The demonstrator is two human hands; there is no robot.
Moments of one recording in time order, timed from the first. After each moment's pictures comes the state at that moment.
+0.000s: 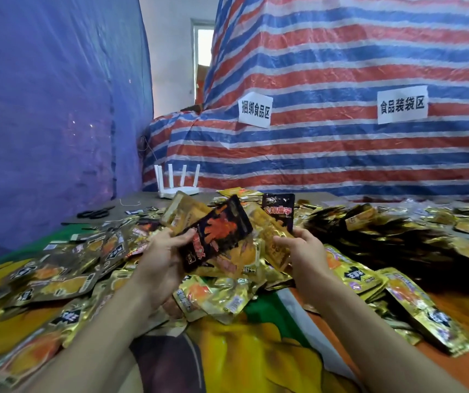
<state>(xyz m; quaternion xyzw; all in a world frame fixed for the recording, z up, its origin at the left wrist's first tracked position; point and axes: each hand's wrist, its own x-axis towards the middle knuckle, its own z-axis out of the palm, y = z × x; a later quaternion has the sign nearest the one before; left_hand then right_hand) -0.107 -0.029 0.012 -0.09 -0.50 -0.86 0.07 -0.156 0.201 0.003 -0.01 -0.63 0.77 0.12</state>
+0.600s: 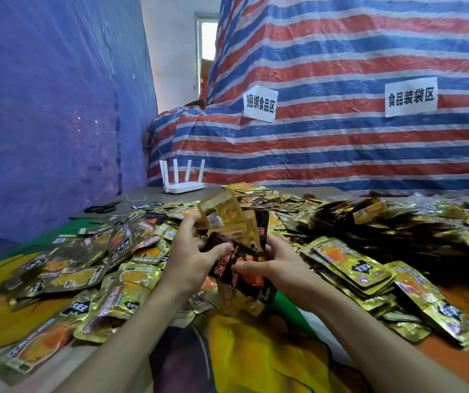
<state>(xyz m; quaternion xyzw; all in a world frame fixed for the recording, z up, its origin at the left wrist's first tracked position) -0.109 -0.006 -0.009 -0.14 -0.71 -0.64 0.27 -0.131 0.180 -0.012 0.25 -0.70 0.67 -0.03</state>
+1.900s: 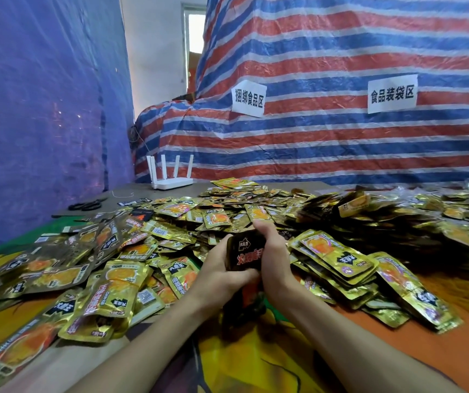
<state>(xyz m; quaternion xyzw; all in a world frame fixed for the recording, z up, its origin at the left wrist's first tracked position) -0.098 0.041 -0.027 -0.20 -0.72 -0.65 0.11 -0.111 0.152 -0.006 0.11 -0.58 0.80 0.09</state>
